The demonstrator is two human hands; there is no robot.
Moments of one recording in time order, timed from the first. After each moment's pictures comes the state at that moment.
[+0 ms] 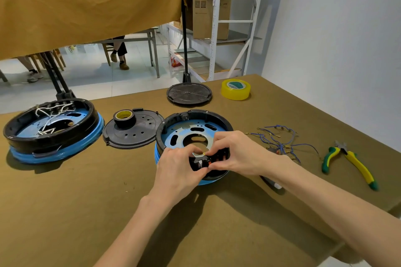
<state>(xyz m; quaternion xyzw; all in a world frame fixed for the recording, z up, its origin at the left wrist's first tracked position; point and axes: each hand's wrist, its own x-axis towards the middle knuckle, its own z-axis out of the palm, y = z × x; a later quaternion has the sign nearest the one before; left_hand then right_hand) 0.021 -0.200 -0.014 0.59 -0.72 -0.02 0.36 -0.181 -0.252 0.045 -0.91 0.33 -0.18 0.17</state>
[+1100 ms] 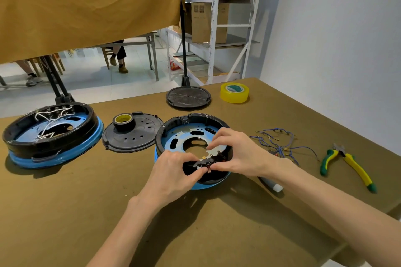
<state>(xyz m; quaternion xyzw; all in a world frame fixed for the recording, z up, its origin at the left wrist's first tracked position) 0.038 -0.205 -0.009 0.52 -0.78 -0.03 0.36 -0.191 -0.261 0.038 -0.89 0.36 -0.22 0.18</state>
